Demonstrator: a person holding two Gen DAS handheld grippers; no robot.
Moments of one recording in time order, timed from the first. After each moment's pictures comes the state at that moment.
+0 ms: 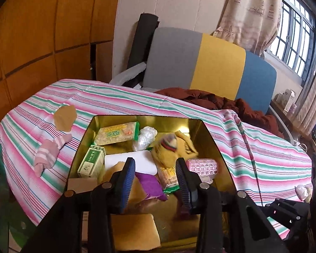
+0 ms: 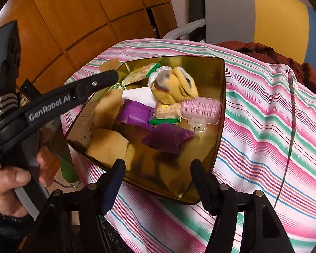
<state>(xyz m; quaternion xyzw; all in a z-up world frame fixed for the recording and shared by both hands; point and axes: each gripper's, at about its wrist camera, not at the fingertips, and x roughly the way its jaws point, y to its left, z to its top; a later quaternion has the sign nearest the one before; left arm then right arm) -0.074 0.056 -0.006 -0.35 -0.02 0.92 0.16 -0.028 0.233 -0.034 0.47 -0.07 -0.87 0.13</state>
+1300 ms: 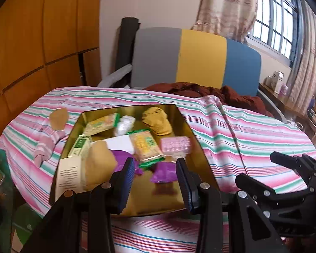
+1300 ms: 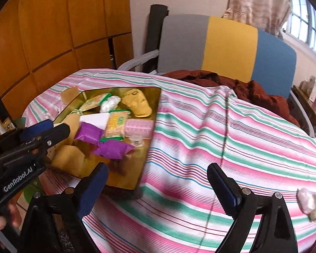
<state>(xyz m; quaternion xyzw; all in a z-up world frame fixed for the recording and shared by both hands) -0.010 0.093 -0.004 -0.34 0.04 0.92 0.19 0.028 0.267 0.002 0.38 -0.02 -0.92 -0.04</state>
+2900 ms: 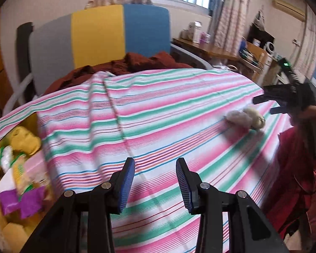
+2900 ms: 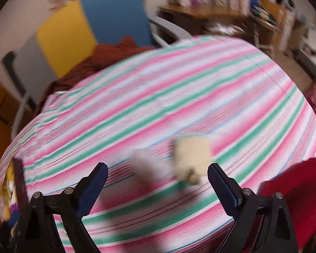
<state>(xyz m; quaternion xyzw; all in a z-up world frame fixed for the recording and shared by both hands) 0.033 0.293 -0.034 -0.38 0.16 0.80 0.45 0.183 0.645 -0.017 0.43 -0.31 -0.77 -0.35</state>
